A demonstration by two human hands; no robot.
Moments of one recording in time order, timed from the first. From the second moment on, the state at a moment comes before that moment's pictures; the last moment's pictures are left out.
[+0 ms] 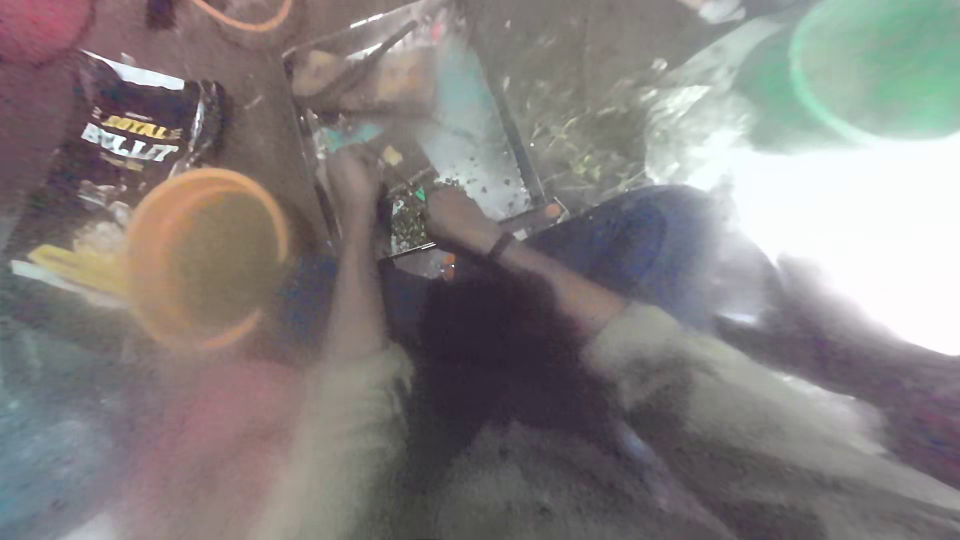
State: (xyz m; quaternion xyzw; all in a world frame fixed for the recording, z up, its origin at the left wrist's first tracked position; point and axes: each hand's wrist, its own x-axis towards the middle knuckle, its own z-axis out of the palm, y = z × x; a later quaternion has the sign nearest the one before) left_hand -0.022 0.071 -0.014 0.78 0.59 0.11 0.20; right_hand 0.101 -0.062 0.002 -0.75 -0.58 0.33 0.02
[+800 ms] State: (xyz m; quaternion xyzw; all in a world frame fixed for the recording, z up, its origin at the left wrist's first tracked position) left_hand -0.027 0.070 -0.022 0.77 0.59 0.12 0.19; right_hand 0.093 -0.046 -0.028 -0.77 -0.57 0.28 0.01
